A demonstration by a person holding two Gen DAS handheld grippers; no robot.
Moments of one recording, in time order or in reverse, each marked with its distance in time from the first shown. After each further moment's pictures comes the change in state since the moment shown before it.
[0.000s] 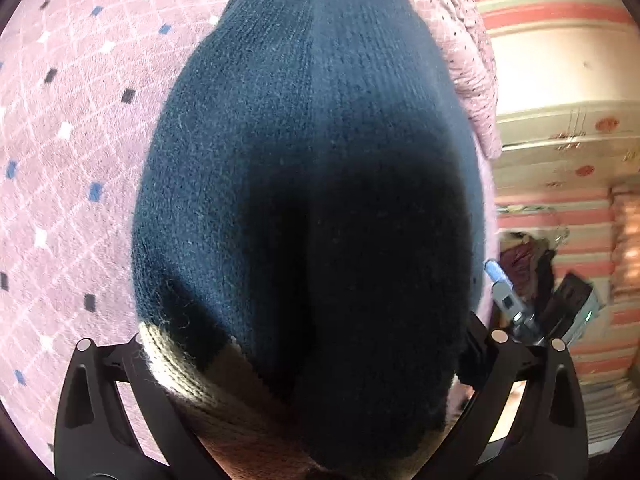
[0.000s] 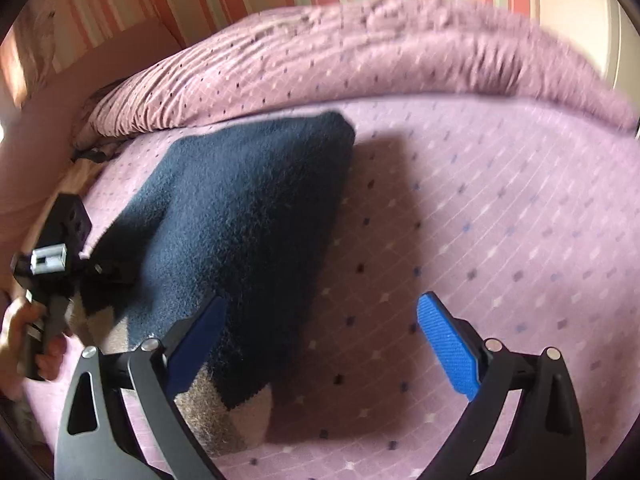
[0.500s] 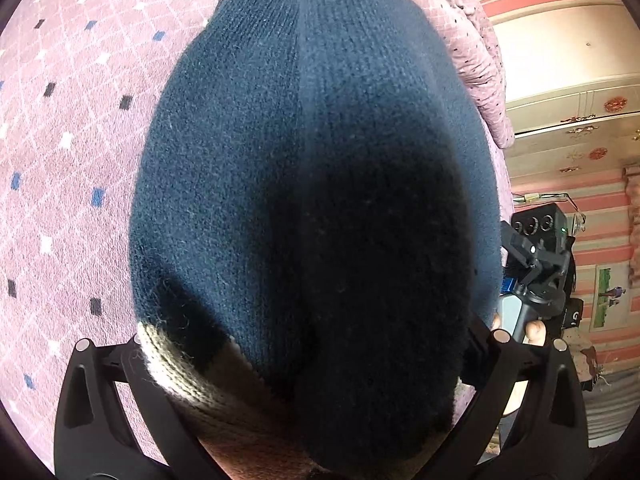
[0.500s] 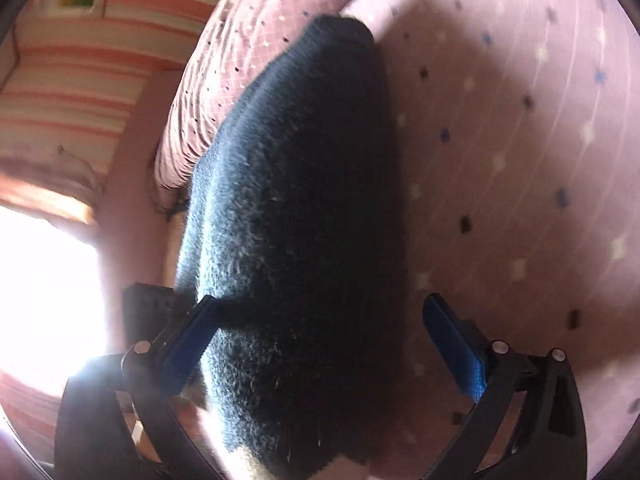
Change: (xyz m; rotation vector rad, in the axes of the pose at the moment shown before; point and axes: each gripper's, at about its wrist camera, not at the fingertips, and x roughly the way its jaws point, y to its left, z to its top) left arm 0.005 0.004 -0.006 0.038 0.002 0.047; right arm 0.104 -0.040 -0.001 0.444 0.226 0.530
